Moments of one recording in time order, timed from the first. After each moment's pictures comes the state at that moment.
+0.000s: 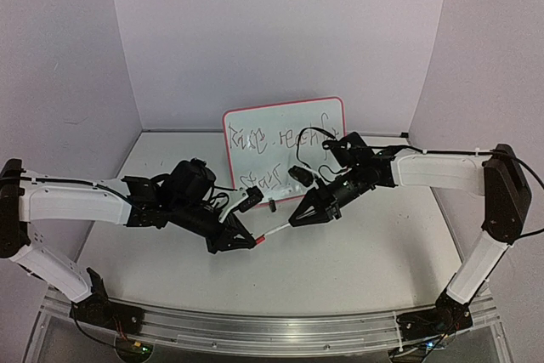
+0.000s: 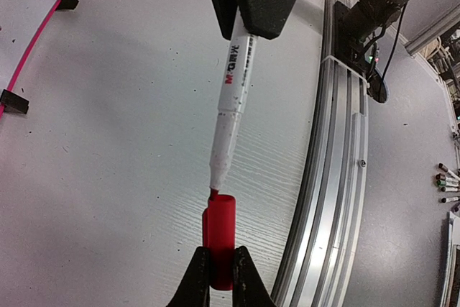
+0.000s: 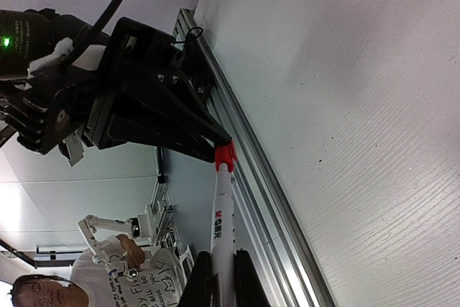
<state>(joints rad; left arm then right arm) -0.99 1.40 0.86 -0.18 0.44 -0.05 0.69 1.70 1.17 -0.46 -1.05 0.41</state>
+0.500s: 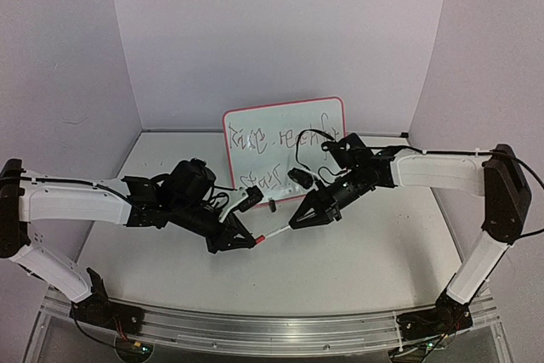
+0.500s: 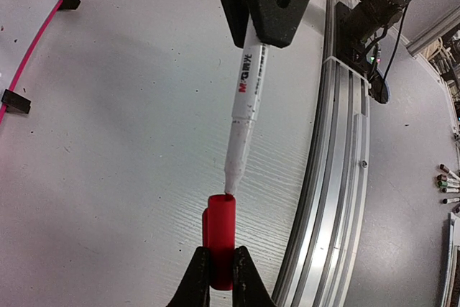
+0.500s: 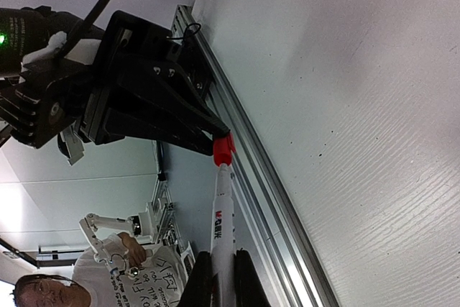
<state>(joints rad) -0.99 1.40 0.86 -0.18 0.43 -0.05 0.69 1.70 1.17 -0.48 -1.06 0.41</state>
